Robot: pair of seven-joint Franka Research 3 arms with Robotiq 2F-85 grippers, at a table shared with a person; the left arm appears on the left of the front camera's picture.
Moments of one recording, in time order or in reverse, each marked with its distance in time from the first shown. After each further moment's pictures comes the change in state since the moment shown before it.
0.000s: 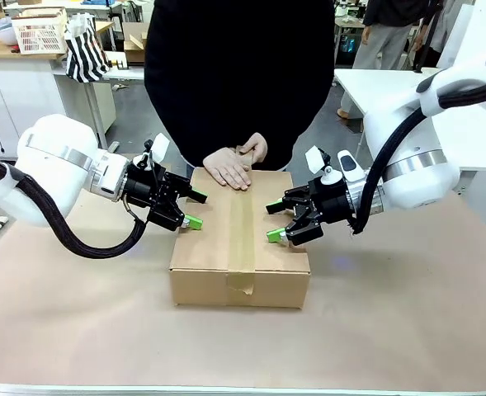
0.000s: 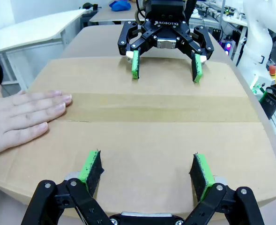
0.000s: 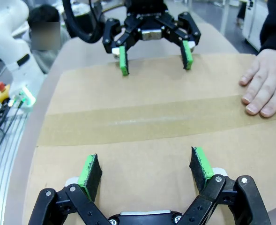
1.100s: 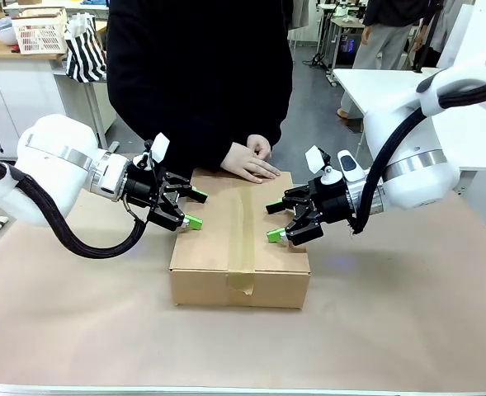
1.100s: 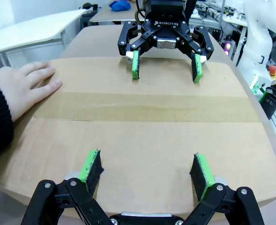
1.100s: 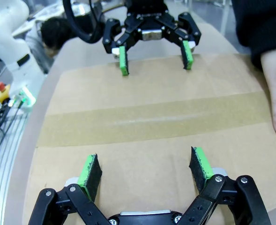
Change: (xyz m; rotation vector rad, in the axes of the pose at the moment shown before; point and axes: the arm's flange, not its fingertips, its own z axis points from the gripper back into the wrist) left arm 0.000 0.000 0.000 0.000 -0.001 0.000; right arm 0.000 0.000 0.000 0.001 -0.001 0.000
